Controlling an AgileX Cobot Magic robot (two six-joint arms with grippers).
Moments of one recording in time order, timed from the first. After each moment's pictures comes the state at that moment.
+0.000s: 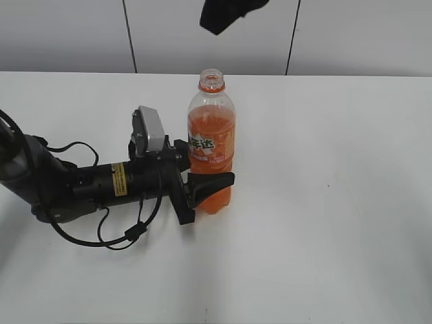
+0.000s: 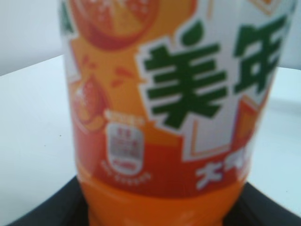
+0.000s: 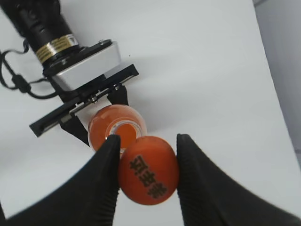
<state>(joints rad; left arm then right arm) -0.37 2.31 -0.94 0.99 -1.27 -0.28 0.67 1.83 -1.94 0.15 1.23 -0.83</state>
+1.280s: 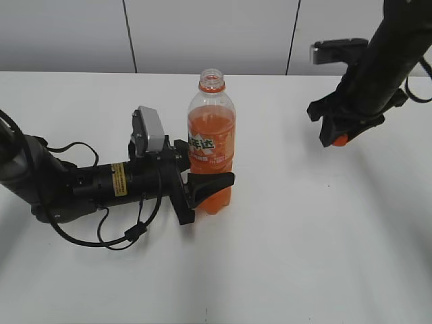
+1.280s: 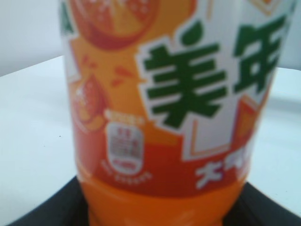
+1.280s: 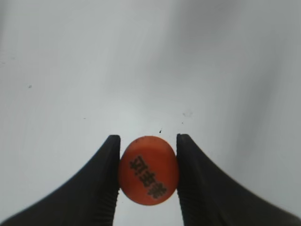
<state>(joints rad) -0.37 2.31 -0.94 0.99 -1.27 -0.28 0.23 1.94 -1.40 0.13 0.89 -0.17</state>
